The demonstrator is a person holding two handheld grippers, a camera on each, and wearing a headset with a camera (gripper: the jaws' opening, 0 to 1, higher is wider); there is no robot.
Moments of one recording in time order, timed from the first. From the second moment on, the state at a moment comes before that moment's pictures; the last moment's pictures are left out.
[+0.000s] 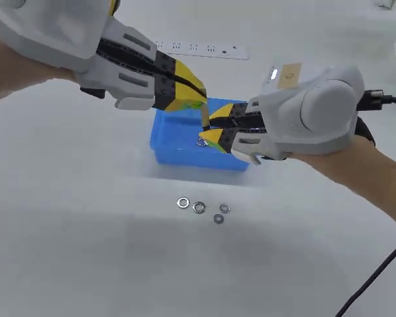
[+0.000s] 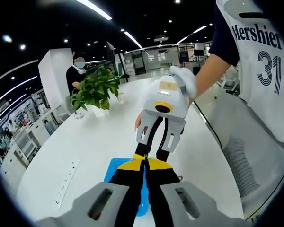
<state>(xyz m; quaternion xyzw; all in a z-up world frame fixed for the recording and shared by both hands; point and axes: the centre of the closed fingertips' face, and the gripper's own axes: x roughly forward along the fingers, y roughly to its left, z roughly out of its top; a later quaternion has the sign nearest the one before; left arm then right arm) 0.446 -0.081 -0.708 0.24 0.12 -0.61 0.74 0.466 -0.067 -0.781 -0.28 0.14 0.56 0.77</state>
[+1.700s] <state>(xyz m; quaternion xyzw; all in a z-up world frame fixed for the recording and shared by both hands) 0.385 -0.087 -0.780 0.20 0.19 -0.62 0.73 0.398 -0.071 -0.859 -0.24 0.23 0.59 0.73</state>
